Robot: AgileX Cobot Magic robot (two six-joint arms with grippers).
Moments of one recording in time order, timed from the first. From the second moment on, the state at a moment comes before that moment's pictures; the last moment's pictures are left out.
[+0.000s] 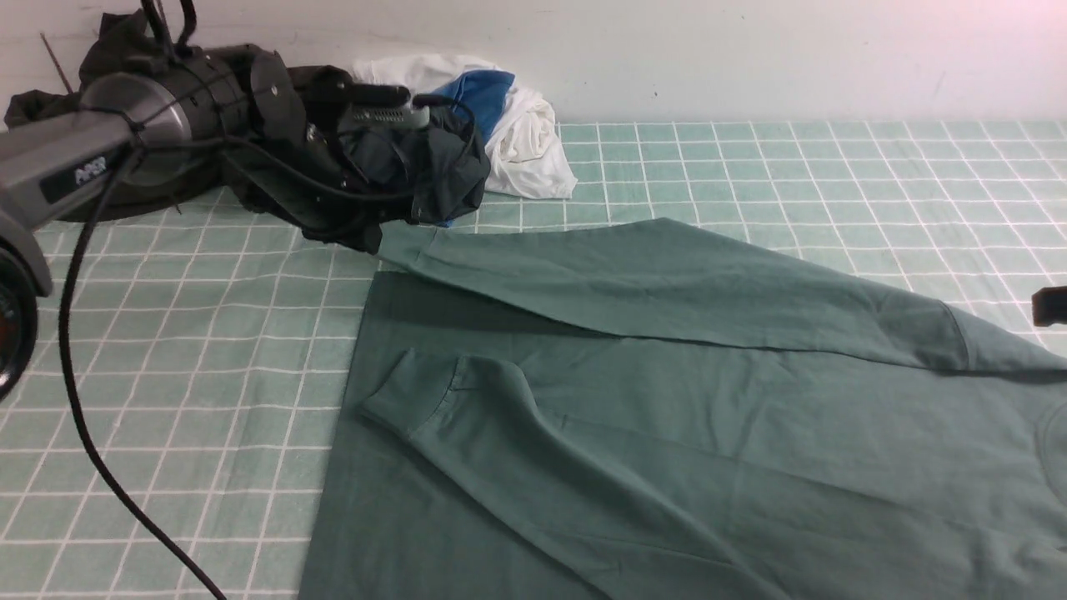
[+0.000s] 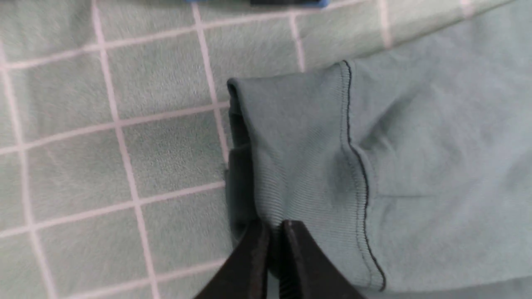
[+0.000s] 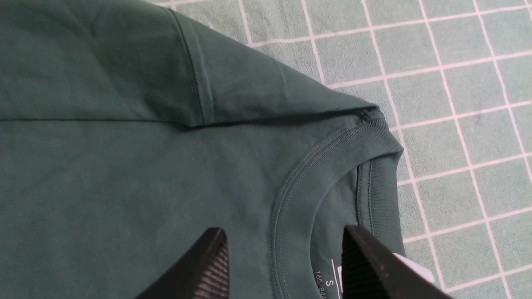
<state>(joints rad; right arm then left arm) -0.05 1.44 -1.00 -0.34 0.79 0.39 -0.15 2.11 -1.80 -0.20 0.80 0.13</state>
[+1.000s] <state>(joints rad) 0.31 1.10 -1.00 -0.10 0.98 0.14 -0.39 1.31 -0.84 -0.20 1.03 0.26</state>
